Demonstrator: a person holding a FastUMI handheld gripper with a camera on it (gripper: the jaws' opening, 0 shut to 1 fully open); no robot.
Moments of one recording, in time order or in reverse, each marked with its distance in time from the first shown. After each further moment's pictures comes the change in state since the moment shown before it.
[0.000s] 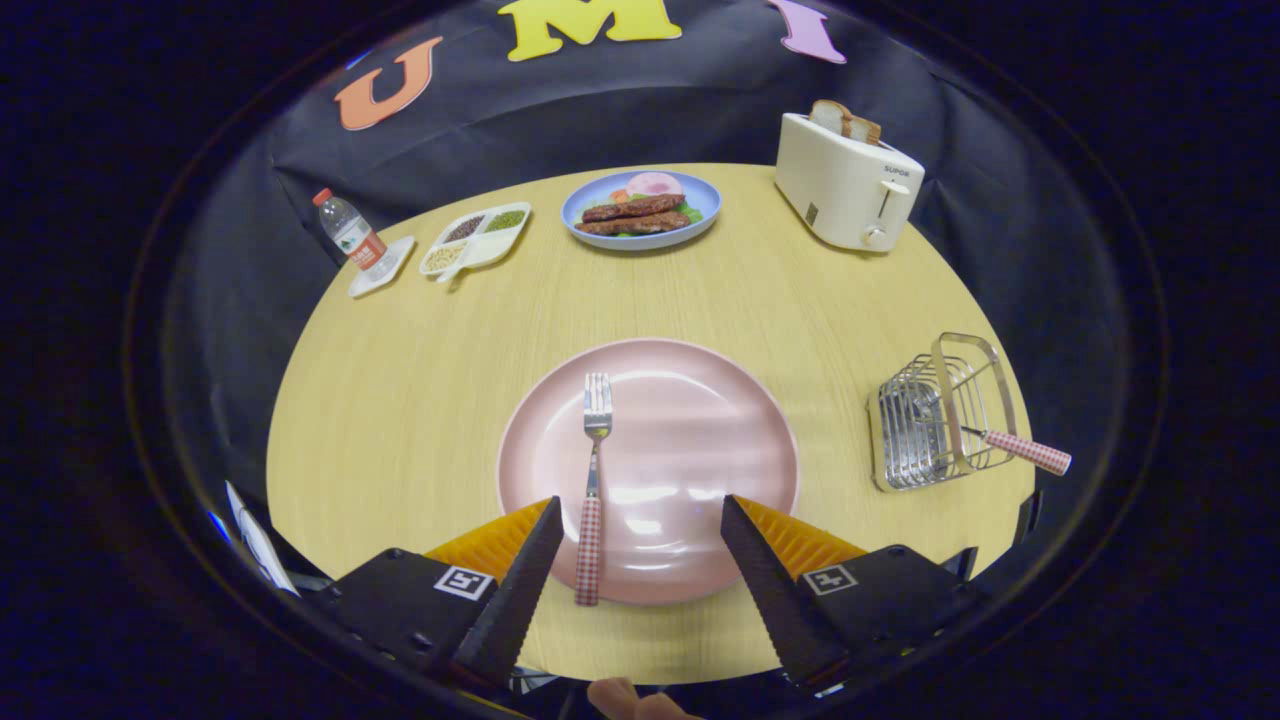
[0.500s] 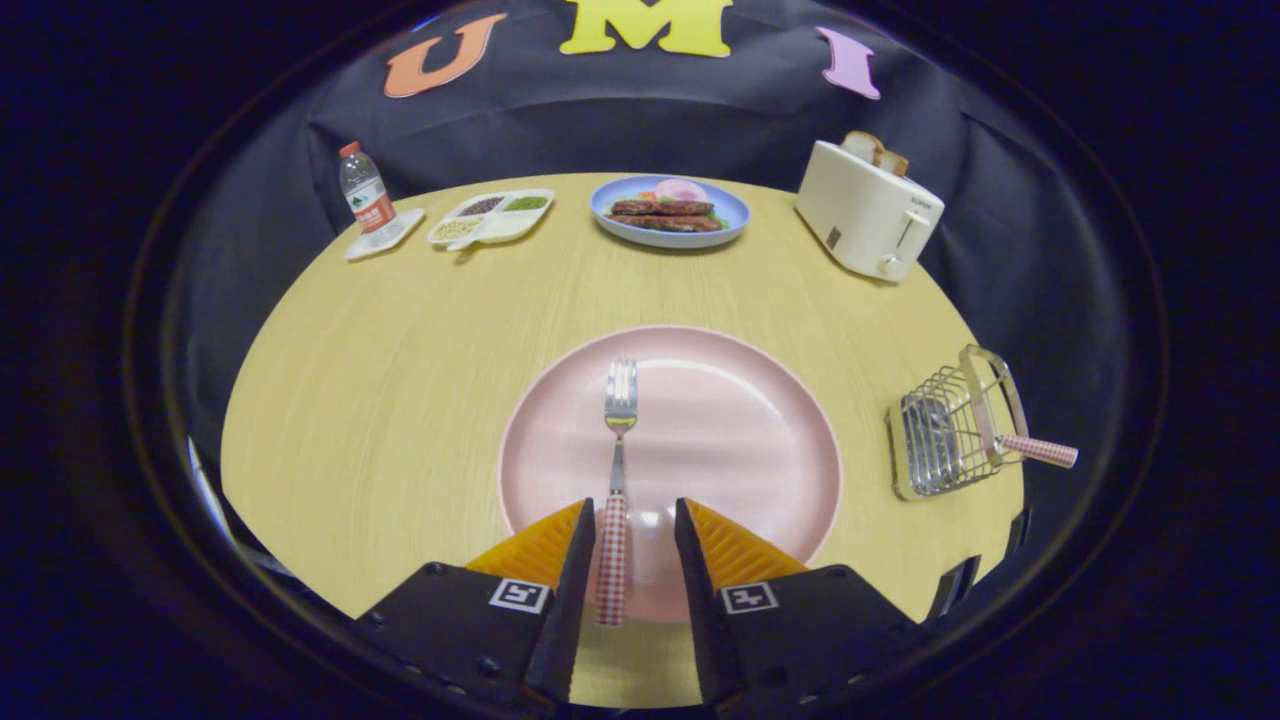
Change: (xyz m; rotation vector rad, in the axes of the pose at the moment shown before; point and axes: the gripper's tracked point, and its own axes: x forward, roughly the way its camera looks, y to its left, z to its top) arm 0.024 0.018 -0.010 -0.128 -0.111 -0.086
